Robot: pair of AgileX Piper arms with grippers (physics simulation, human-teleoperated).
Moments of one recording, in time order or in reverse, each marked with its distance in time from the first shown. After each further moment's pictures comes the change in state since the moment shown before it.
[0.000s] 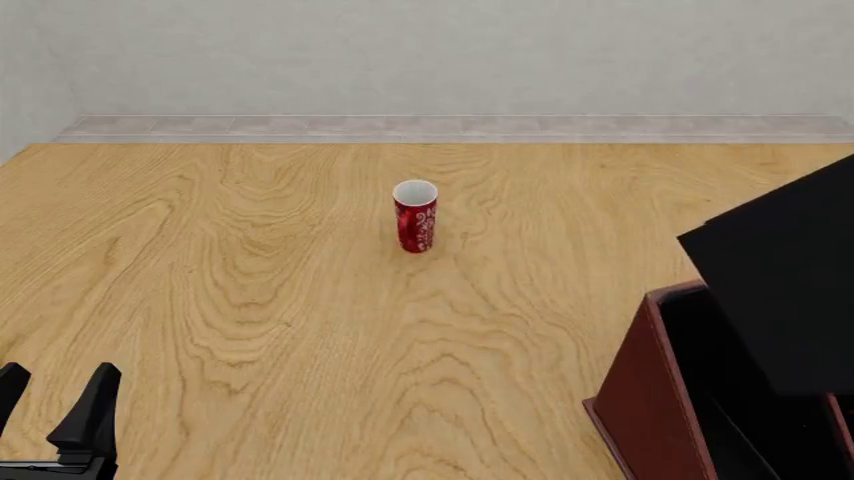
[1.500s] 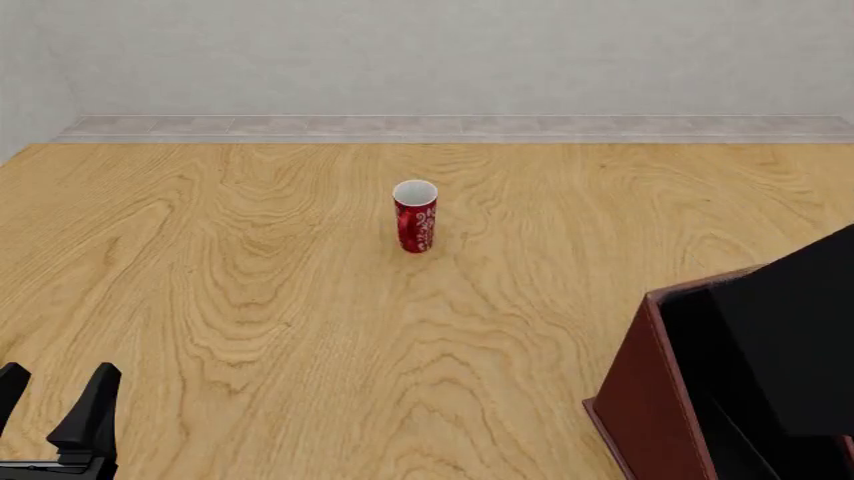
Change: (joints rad) left arm 0.000 0.000 0.000 0.000 0.000; right arm -0.297 -0.093 0.212 0.000 -0.034
